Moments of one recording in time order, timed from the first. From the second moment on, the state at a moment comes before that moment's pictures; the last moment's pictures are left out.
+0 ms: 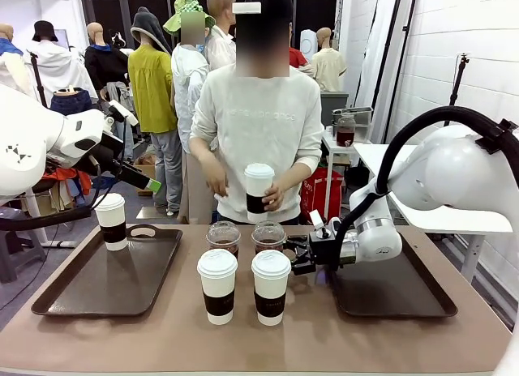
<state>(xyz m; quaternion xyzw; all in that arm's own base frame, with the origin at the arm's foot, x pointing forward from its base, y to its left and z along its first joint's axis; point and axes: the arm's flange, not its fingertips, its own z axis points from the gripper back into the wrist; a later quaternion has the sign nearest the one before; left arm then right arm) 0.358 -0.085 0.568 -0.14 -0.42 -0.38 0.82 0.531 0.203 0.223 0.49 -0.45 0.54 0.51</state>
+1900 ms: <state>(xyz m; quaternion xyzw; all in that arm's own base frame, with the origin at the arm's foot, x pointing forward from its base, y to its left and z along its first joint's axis) 0.358 -0.085 0.568 -0.14 -0.42 -0.38 0.82 0.532 0.214 0.255 0.52 -0.44 0.52 0.51</state>
